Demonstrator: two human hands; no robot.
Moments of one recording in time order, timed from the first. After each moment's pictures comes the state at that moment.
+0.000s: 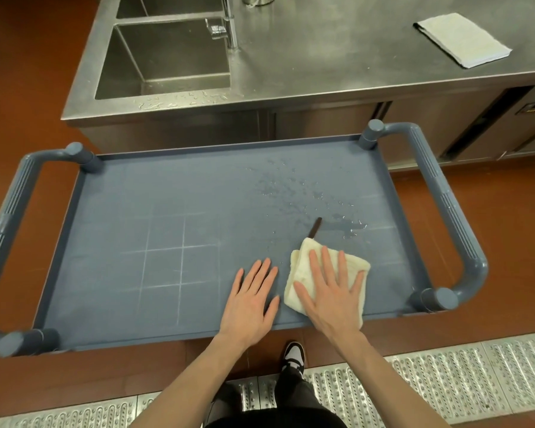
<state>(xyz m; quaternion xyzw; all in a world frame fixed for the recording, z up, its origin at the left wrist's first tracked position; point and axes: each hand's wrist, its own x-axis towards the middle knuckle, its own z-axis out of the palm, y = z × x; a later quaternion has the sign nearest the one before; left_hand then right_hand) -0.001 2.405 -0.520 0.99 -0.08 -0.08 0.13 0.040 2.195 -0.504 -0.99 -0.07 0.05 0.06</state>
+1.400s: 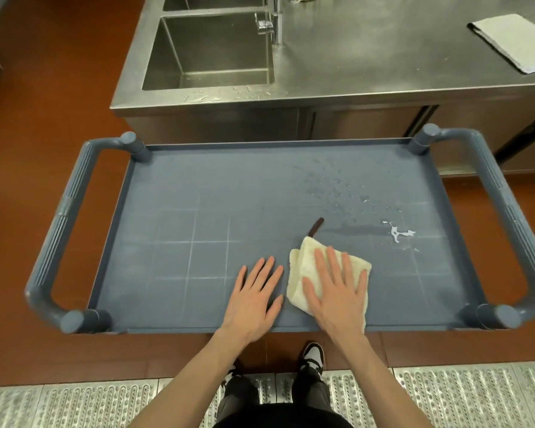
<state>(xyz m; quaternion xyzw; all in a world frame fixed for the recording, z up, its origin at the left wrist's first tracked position) -0.017 2.491 -0.520 0.99 -0.06 -0.08 0.12 0.035 2.277 -0.507 -0.99 -0.08 0.03 0.10</state>
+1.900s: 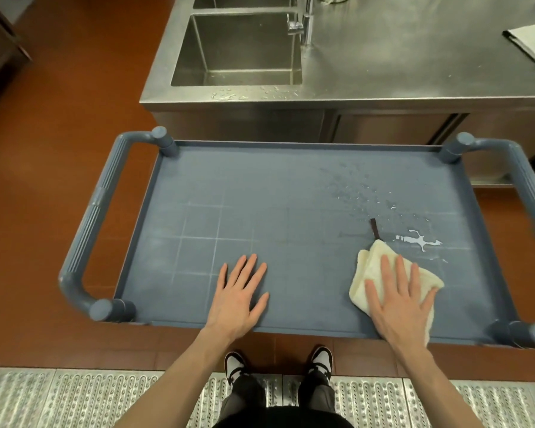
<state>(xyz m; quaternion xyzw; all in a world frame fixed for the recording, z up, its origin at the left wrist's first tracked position) -0.041 2.573 -0.522 0.99 -0.01 -0.06 0.12 0.045 2.220 -0.506 -0.99 0.01 0.05 0.10</state>
